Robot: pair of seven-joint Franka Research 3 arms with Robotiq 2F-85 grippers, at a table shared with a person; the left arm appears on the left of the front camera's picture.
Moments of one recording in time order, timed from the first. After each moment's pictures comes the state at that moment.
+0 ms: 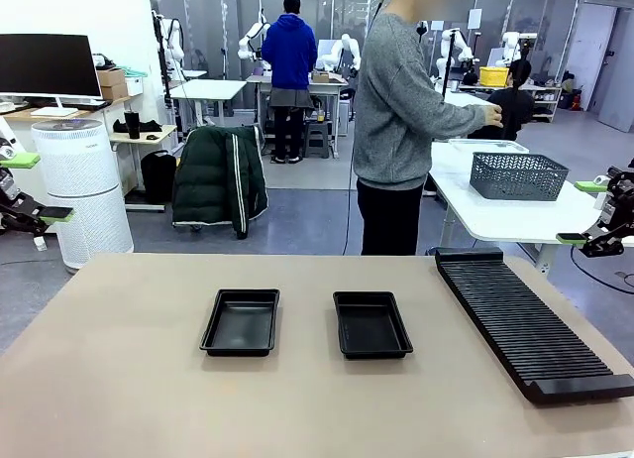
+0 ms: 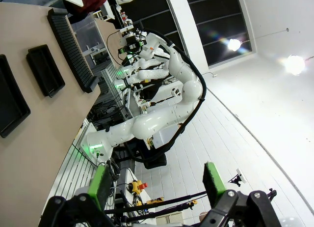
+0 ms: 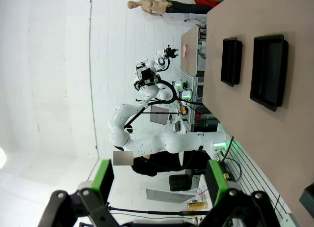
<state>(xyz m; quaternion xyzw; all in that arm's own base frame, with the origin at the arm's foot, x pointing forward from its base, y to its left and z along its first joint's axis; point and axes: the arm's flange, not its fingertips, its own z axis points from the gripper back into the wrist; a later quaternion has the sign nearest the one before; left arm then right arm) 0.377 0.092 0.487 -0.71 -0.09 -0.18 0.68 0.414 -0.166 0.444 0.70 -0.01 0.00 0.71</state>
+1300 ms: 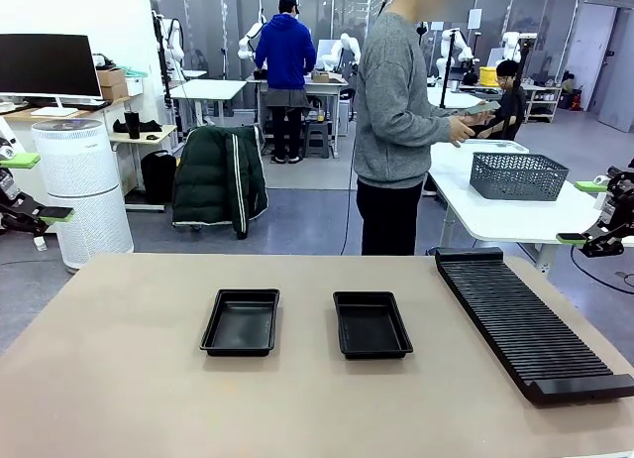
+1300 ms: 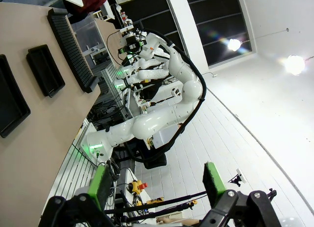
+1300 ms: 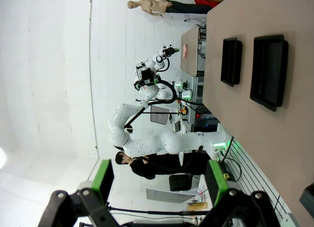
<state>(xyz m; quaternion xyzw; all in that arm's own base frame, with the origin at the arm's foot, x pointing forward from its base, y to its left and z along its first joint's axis) 0.377 0.092 0.487 -0.71 -0.09 -0.18 0.68 0.414 -0.166 0.444 0.70 -0.01 0.00 0.71</state>
